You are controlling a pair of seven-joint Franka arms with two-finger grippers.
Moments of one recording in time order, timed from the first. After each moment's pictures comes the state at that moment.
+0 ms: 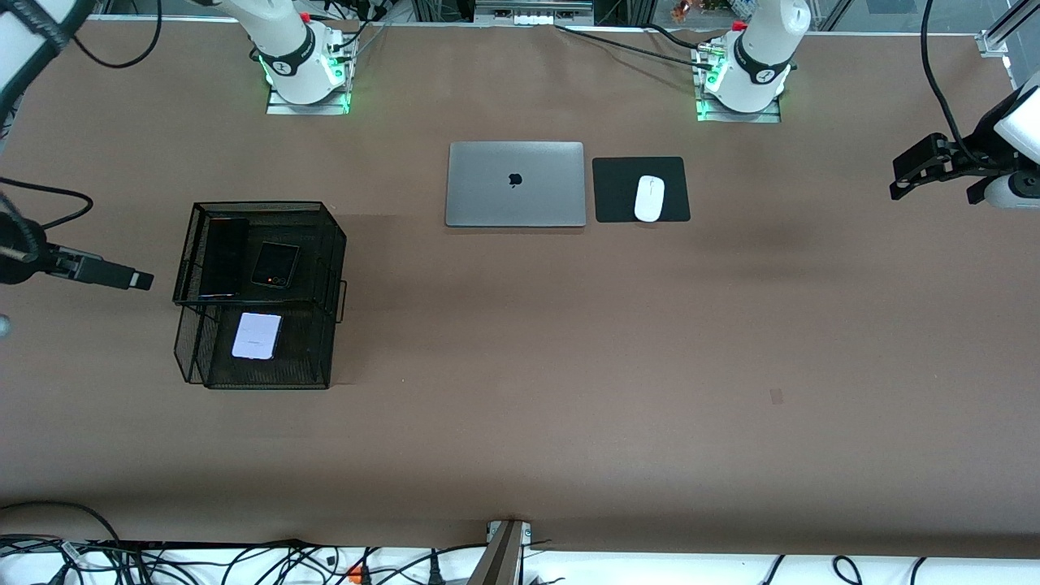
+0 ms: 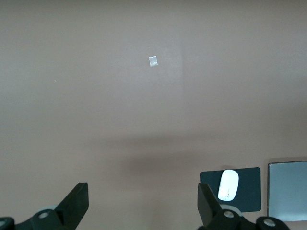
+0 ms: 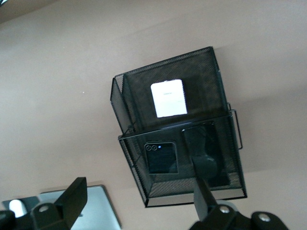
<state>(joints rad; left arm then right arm) -0.03 0.01 0.01 -1.53 0.01 1.51 0.02 0.53 0.67 -1.08 -1.03 0.79 1.22 0.00</state>
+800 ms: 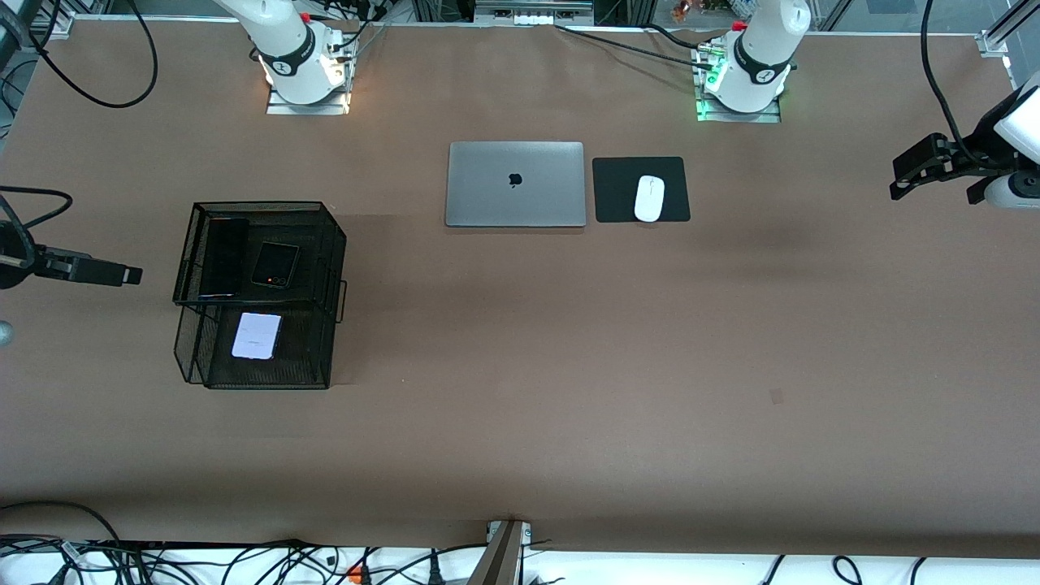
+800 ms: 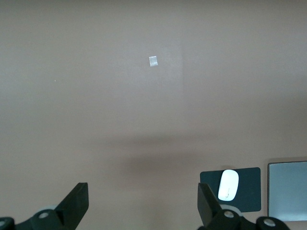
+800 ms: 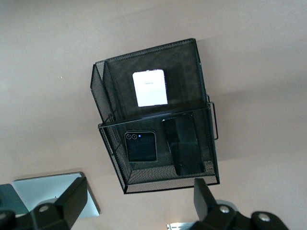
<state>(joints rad) -0.03 0.01 0.01 -1.53 0.01 1.51 0.02 0.11 0.56 -0.31 -0.89 0.29 1.22 0.11</state>
